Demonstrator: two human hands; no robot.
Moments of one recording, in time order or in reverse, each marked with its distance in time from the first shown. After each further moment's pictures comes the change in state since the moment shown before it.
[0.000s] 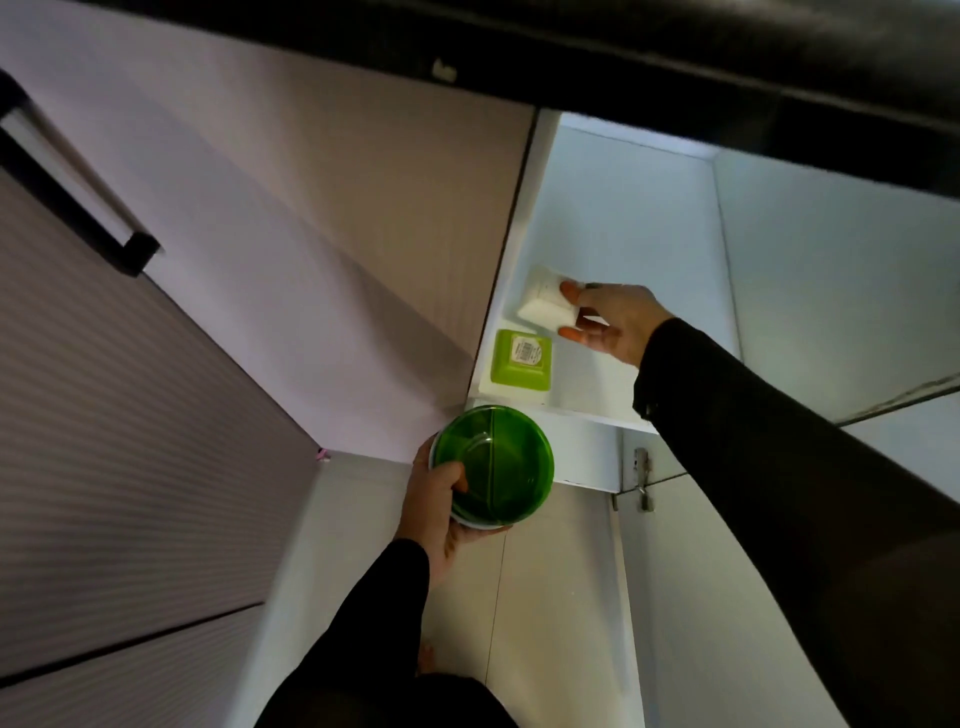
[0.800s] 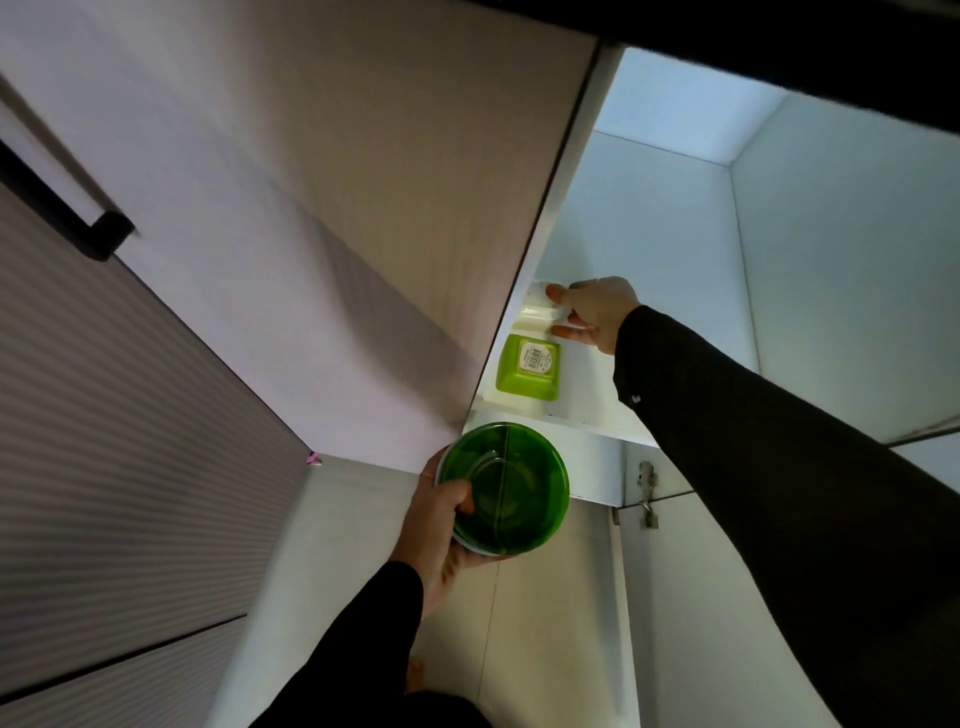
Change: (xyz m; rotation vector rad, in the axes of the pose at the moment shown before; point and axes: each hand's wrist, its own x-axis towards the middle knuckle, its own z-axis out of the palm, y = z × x) left_hand 0.008 -0.005 -0.008 0.023 -0.081 -0.021; right_hand 0.039 0.004 0.026 -0.240 0.057 -0.050
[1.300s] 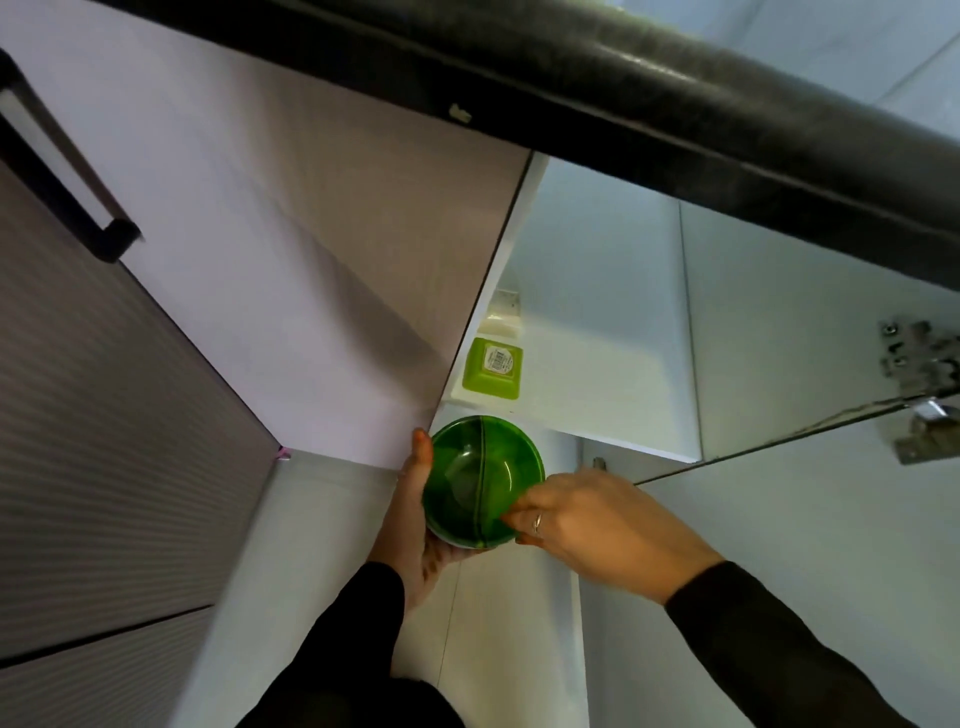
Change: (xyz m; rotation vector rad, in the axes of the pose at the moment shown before) left_hand -0.025 0.000 0.020 -0.127 -0.050 -0.095; right_hand -0.177 0.100 -0.061 -1.550 -0.499 -1.247
